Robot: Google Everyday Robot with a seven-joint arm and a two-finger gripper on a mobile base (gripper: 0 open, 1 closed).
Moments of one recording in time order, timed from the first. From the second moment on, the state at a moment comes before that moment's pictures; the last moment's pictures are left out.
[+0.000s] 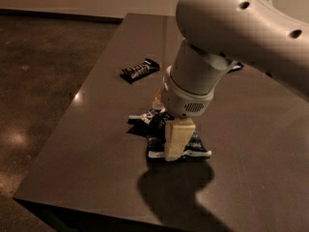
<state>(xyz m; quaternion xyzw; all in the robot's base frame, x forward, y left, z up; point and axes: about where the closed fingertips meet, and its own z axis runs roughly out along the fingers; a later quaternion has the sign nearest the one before) 0.429 -0.028 0.864 -0.77 0.63 0.06 0.12</state>
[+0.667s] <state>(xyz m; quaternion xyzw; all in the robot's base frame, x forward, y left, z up) 0.443 -0.037 0.892 -0.75 0.64 0.07 0.15</state>
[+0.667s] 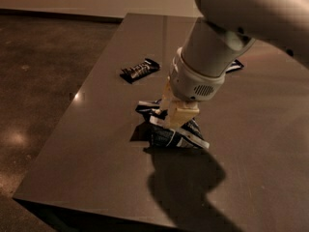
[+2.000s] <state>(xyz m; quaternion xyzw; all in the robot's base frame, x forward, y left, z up) 0.495 -0.085 1.016 -0.72 0.64 0.05 0.25</state>
